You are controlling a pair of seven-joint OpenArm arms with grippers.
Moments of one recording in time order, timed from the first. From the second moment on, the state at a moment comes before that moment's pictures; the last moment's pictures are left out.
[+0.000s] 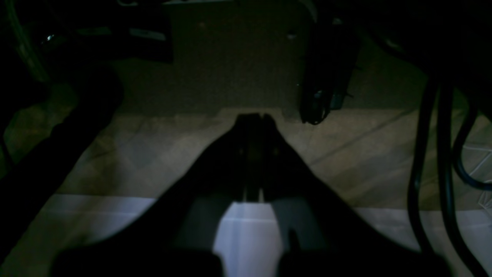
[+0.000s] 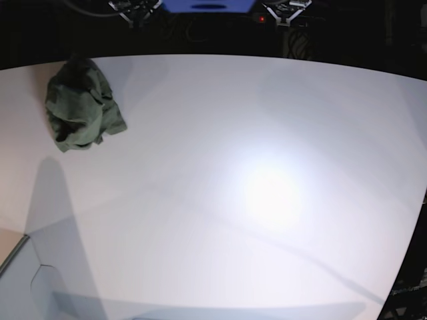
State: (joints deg) left arm 5.6 -2.7 4.0 10.1 -2.2 -0.3 5.1; right arm -6.3 2.4 -0.5 11.6 0.0 -0.8 -5.1
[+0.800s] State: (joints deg) left arm 14.3 -3.6 4.0 26.9 -2.2 -0.1 4.5; right arm -13.1 3.6 -0.6 20.8 0.0 -0.2 -2.7
